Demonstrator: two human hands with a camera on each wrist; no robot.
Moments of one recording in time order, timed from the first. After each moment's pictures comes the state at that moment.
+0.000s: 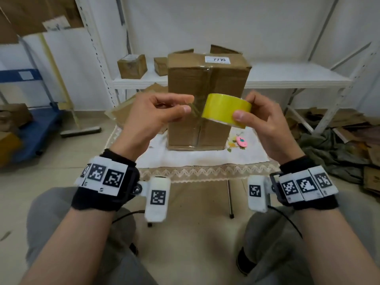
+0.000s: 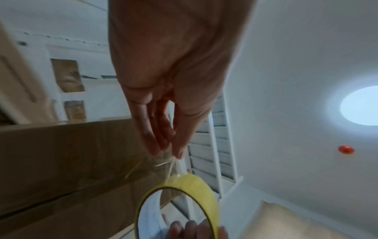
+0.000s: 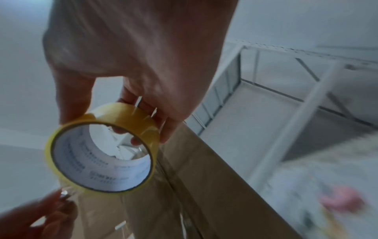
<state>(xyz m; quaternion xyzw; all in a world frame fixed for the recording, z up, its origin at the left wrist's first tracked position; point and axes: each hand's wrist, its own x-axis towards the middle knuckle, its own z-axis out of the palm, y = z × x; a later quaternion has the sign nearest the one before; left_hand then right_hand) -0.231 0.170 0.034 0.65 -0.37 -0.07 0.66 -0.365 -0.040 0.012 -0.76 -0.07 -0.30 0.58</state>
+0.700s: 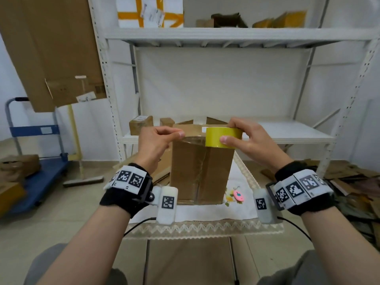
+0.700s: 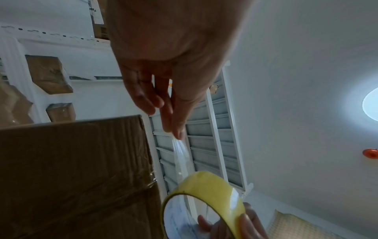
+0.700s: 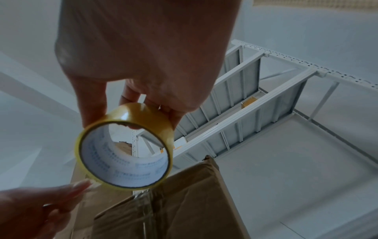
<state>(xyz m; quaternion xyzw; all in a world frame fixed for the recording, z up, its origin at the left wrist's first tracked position) -0.190 0.139 0.092 0.69 -0.26 0.02 0.68 -0.341 -0.065 0.106 -0.89 -0.06 -0.33 0.30</state>
